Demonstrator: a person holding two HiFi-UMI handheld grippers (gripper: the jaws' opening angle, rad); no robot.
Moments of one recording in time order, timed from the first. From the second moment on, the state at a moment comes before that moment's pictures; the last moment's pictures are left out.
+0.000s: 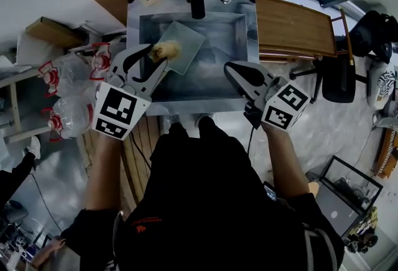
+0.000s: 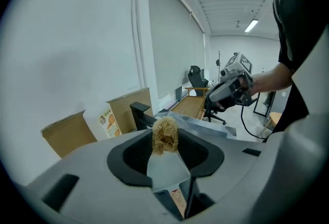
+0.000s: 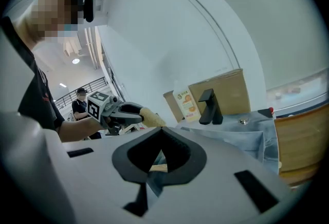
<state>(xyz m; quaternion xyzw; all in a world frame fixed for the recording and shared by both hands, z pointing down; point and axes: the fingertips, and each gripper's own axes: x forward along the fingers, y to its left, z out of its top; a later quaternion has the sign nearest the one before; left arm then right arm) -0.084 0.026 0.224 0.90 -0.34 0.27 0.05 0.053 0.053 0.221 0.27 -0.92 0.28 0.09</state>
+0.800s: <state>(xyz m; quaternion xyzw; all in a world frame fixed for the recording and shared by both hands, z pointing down) -0.125 0.072 0.178 0.91 -0.37 0.18 0.05 0.024 0.075 0.175 0.27 -0.93 0.22 0.08</state>
